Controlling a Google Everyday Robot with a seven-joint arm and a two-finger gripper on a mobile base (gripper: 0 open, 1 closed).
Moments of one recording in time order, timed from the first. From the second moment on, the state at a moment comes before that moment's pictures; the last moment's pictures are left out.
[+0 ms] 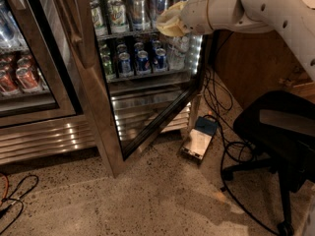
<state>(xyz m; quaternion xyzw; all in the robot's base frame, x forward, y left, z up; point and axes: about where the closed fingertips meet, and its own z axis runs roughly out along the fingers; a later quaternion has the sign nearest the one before) 0.719 -0.024 0.970 -0.59 0.57 0.12 0.56</state>
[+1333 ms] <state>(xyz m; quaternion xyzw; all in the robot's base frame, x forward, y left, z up) 0.722 -0.017 0.967 -0.59 0.57 0.12 0.56</state>
